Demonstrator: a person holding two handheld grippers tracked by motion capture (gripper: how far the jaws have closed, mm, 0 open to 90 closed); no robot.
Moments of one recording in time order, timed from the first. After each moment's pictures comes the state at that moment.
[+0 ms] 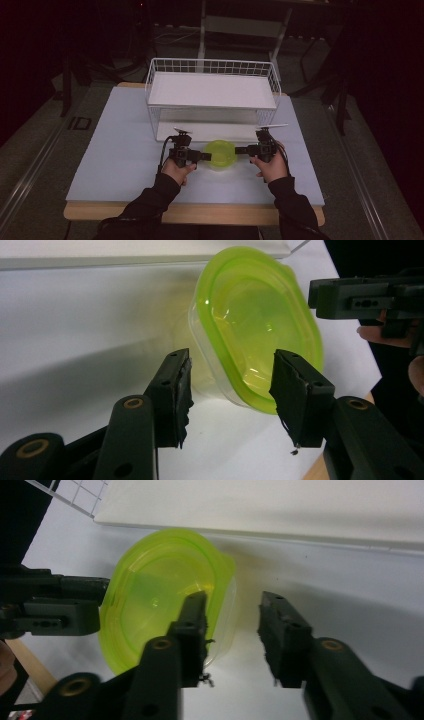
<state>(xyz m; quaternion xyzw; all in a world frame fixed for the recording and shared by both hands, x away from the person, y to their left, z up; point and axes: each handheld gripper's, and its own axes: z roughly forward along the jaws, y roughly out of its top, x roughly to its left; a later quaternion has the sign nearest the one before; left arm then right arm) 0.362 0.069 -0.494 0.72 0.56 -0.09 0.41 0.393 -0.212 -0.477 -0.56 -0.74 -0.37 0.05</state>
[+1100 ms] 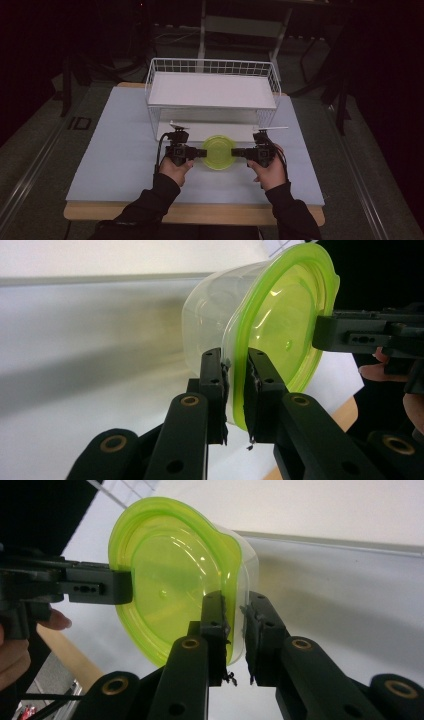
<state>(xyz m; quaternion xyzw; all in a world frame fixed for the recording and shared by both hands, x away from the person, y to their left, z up) 0.343 0.074 -0.449 0.71 0.57 -0.07 0.41 0.360 -0.194 -0.446 -0.53 -0.75 -0.40 0.04</state>
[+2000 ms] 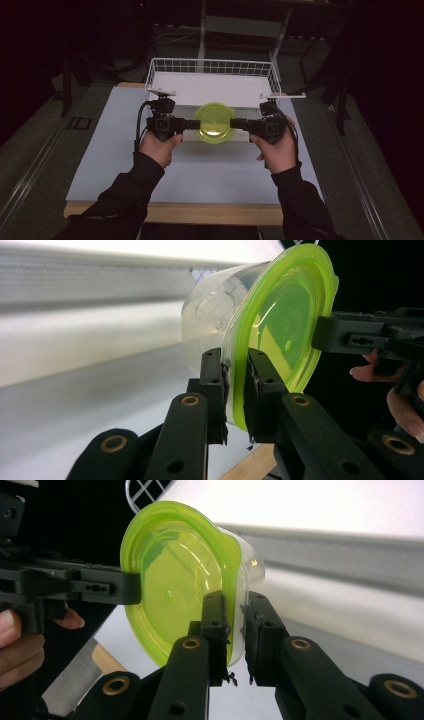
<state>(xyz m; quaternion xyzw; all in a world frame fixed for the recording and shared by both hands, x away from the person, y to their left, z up) 0.334 0.103 -0.326 0.70 0.54 -0.03 0.46 0.346 -0.175 -0.321 -0.47 -0.75 -0.47 -0.01</state>
